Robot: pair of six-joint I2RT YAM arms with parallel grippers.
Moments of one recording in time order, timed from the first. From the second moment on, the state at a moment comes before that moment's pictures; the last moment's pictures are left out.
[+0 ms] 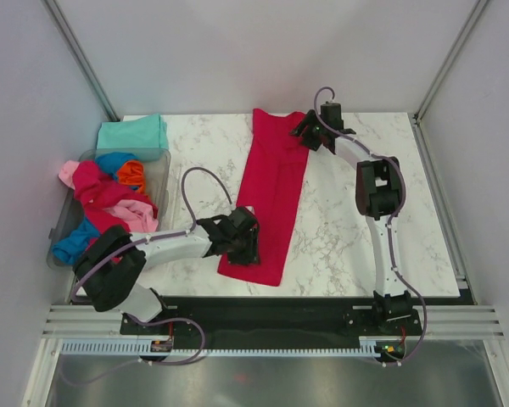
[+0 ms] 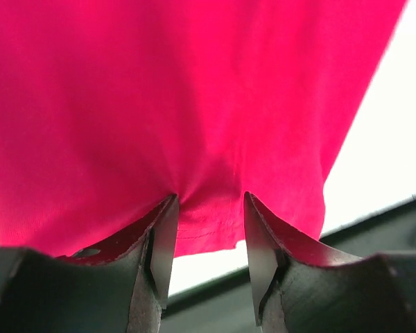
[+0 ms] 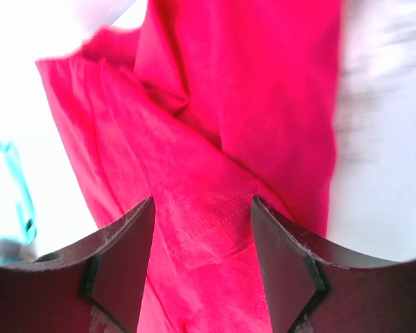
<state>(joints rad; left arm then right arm) -0.82 1.50 0.77 -0.38 0.02 -0.78 0.17 2.51 2.03 -0.16 -0.22 0.79</state>
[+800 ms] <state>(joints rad) -0.91 0.97 0.90 -0.67 -0.16 -0.88 0.26 2.00 1.67 -0.35 -0.25 0.55</state>
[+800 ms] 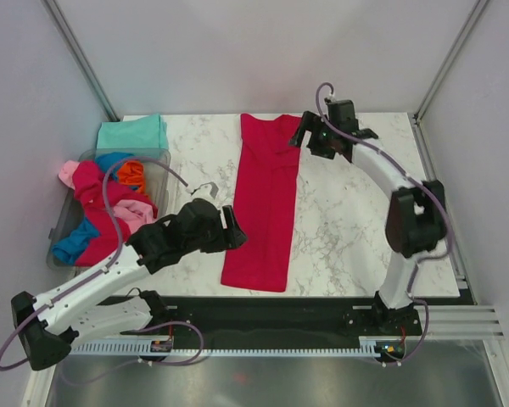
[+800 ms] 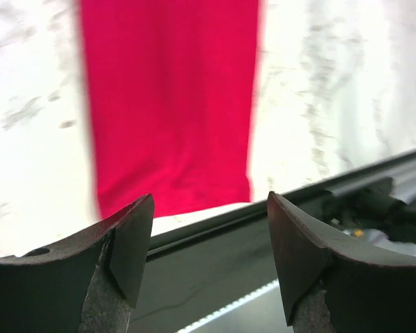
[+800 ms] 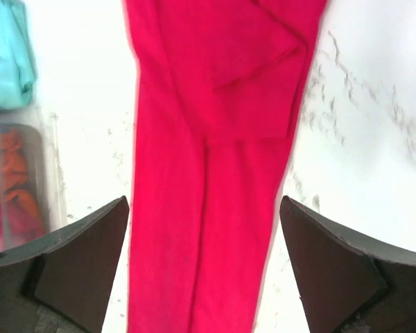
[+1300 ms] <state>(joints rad) -0.77 0.89 0.56 -0.70 -0.12 -0.88 0.81 1.00 0.46 -0.36 0.01 0.93</state>
